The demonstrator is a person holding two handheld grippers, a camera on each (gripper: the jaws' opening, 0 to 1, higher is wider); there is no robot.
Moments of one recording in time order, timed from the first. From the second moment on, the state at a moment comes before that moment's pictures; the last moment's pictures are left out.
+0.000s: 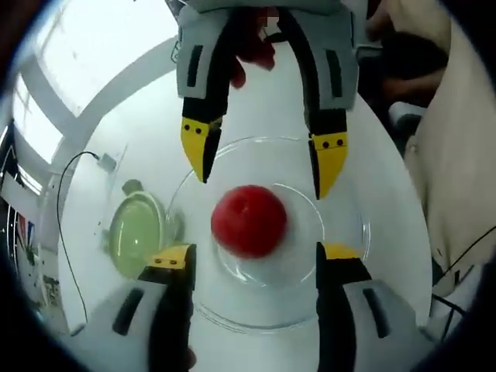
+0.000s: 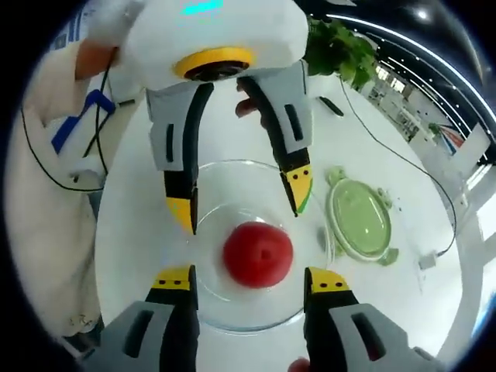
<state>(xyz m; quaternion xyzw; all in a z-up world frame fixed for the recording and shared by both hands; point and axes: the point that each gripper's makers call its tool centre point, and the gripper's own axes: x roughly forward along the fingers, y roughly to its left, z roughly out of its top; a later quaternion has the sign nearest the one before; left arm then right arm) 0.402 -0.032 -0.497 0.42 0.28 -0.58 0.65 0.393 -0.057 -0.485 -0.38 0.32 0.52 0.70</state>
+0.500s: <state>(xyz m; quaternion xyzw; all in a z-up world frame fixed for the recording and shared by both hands) 0.406 -0.041 -0.506 0.39 0.28 -0.59 0.64 0.400 -0.056 -0.508 -0.38 0.34 0.52 0.68</state>
